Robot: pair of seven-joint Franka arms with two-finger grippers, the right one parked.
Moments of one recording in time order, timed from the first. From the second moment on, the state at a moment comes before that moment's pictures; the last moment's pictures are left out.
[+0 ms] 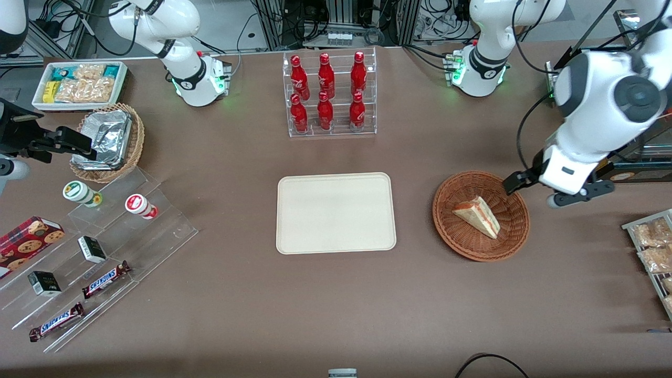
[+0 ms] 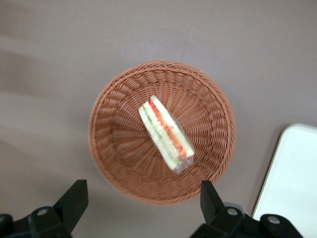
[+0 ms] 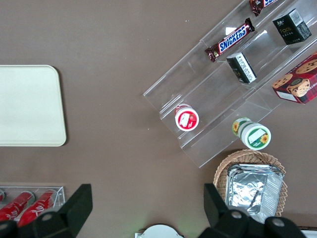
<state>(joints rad) -0.04 0.00 -0.11 -2.07 0.01 2.08 -0.49</state>
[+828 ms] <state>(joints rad) -0.04 0.18 -0.16 -2.21 0.01 2.37 -0.89</state>
